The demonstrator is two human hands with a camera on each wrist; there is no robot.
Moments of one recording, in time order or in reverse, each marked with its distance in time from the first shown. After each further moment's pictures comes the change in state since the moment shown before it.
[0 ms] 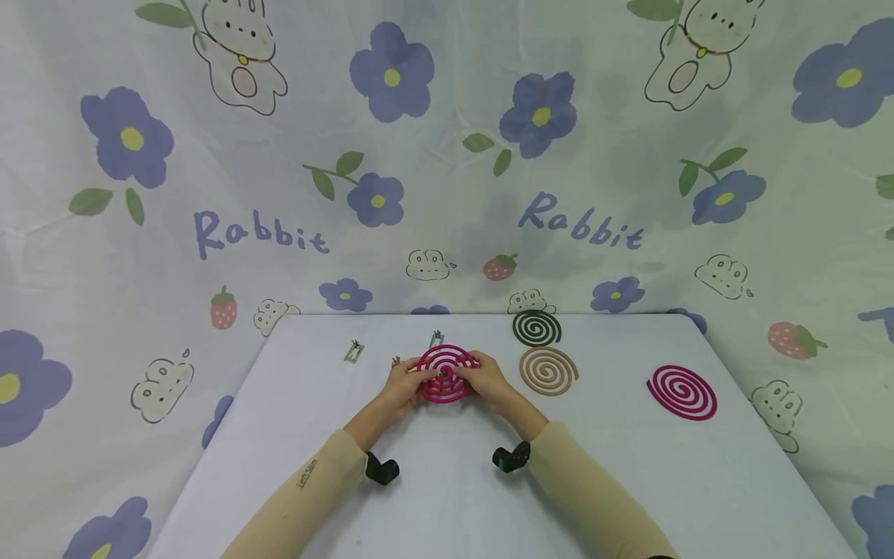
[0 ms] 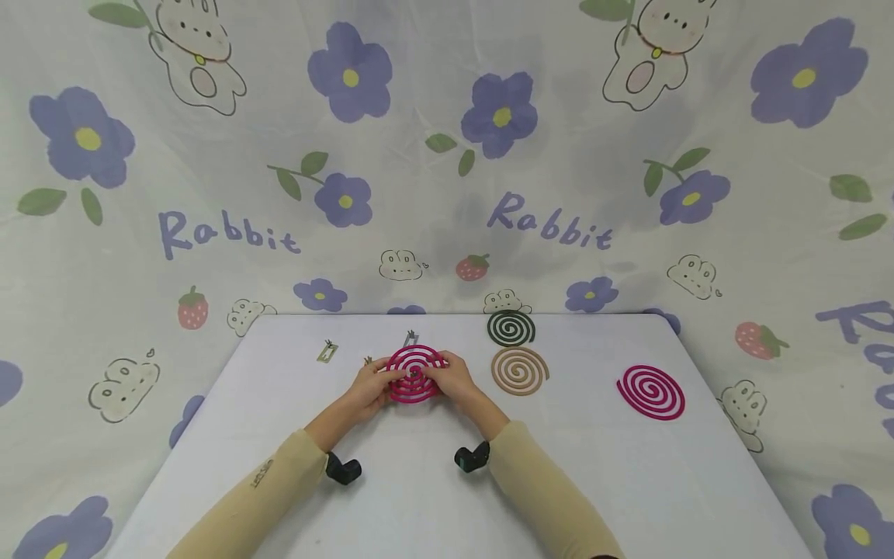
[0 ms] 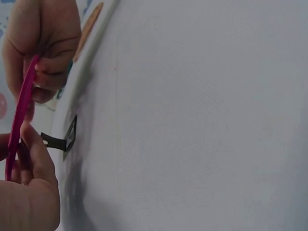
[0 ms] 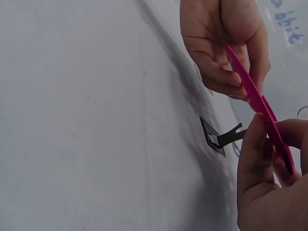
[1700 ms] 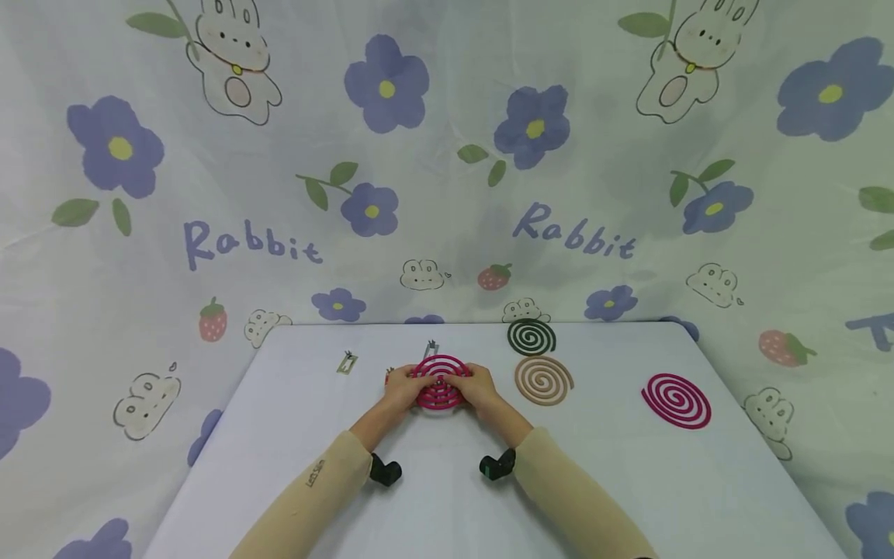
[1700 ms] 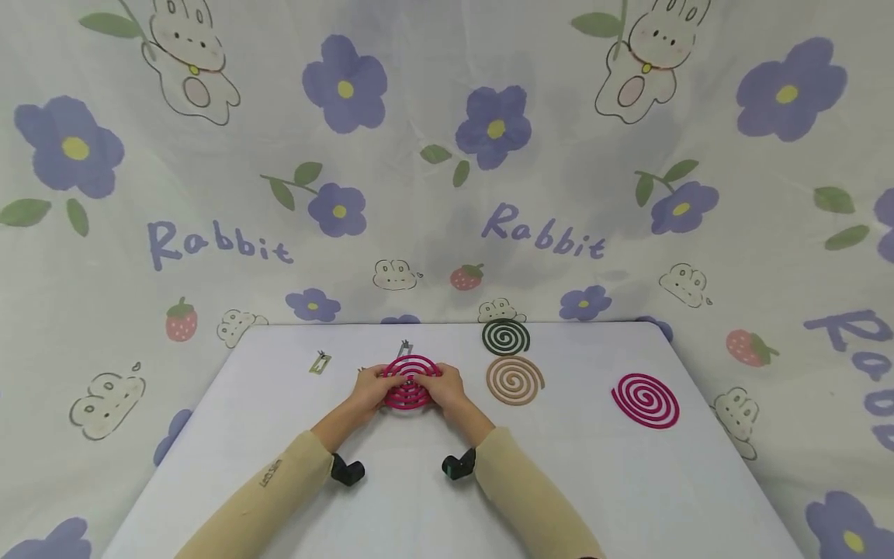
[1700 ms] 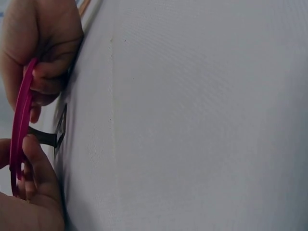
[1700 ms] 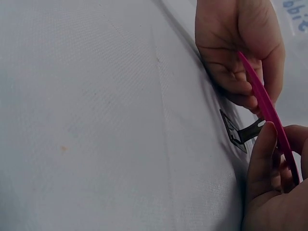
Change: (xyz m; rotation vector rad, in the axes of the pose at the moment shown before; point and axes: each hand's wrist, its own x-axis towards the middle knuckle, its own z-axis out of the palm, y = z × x) left_hand 0.019 -0.003 0.004 0.312 0.143 0.058; right_hand 0.019 0.016 0.012 -0.011 0.124 0.015
